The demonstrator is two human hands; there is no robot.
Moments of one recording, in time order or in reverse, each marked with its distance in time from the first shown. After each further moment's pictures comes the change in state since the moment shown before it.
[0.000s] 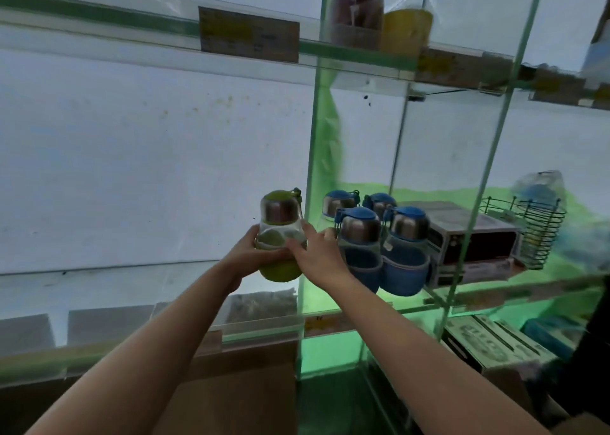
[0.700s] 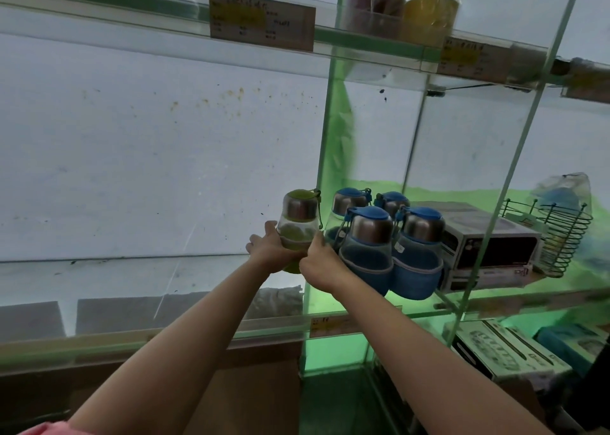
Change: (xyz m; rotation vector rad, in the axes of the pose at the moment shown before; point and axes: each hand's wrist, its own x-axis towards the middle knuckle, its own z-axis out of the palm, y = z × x) left_hand 0.023 0.002 0.030 0.461 0.264 -0.215; right_hand 0.004 0.002 0.007 0.010 -0.219 0.115
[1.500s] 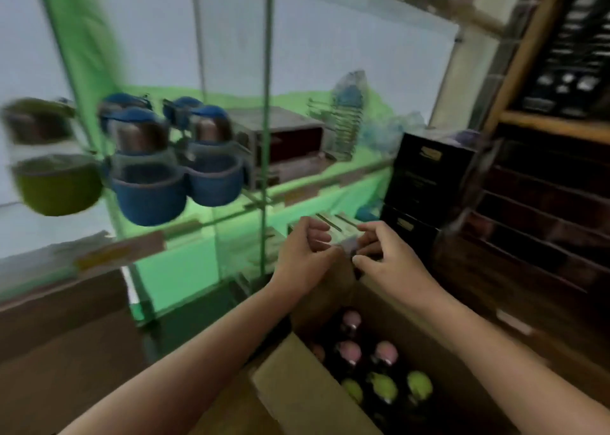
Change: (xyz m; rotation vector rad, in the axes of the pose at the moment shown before) left_hand -0.206 0.101 0.227 -0.577 -0.580 0.379; right_hand -0.243 0.247 -0.123 0.071 0.484 0.243
